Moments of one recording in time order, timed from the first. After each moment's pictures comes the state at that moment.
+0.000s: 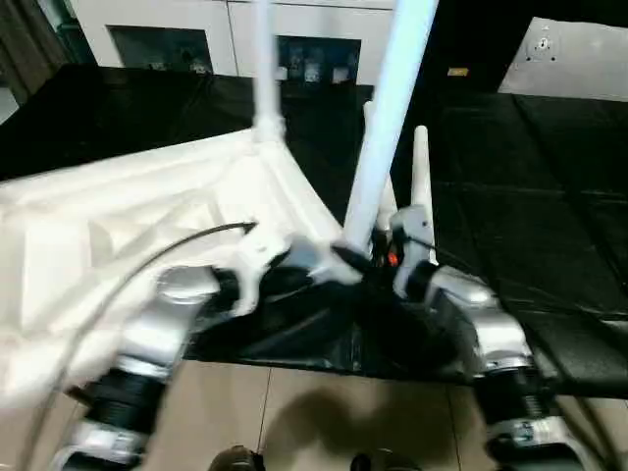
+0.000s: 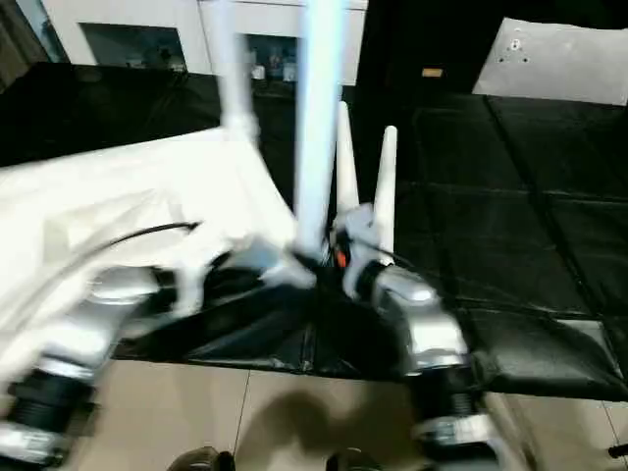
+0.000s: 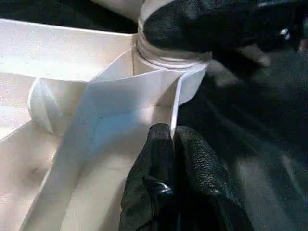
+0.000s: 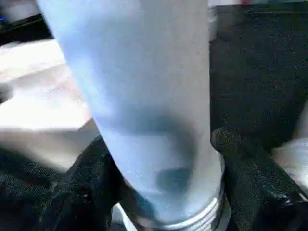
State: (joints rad) left arm -0.39 0.22 -0.17 0.14 -0.02 0.48 -0.75; right arm -0.43 -0.02 -0.03 0.37 0.12 0.26 0.53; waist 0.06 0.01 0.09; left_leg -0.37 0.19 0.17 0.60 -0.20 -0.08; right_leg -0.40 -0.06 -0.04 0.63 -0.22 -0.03
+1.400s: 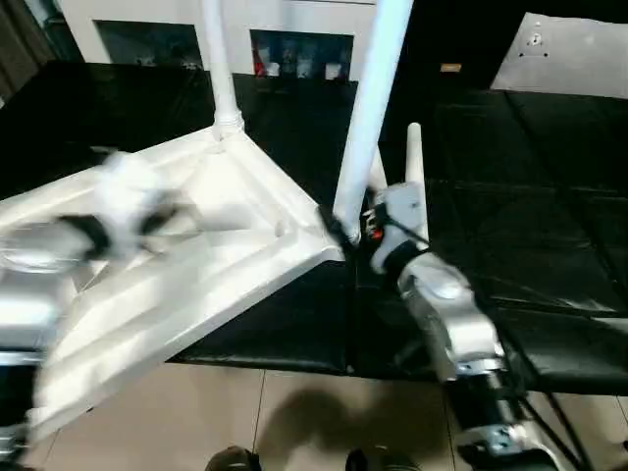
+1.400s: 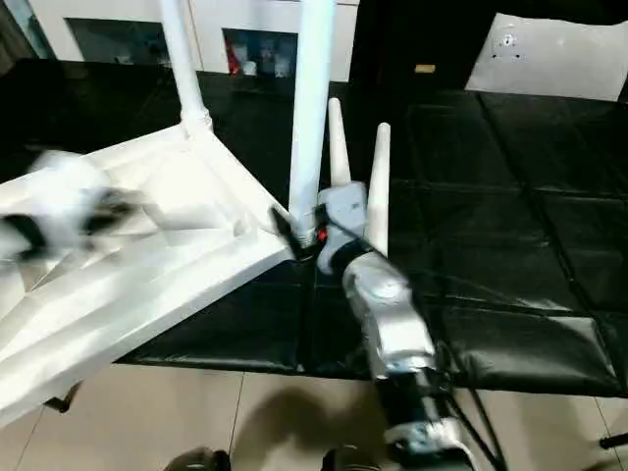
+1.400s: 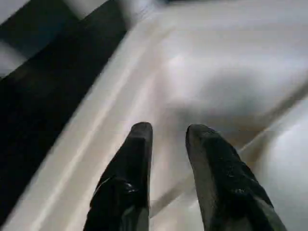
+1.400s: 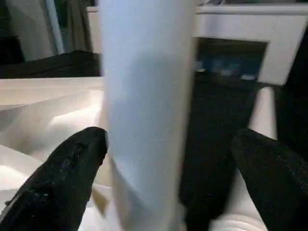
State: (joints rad) left arm -0.32 0.75 0.16 -0.01 0.08 0.55 -0.64; right arm -0.38 -0.01 0.03 0.17 0.05 0.12 0.37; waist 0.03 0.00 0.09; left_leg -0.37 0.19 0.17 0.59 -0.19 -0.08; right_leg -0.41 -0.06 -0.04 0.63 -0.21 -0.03
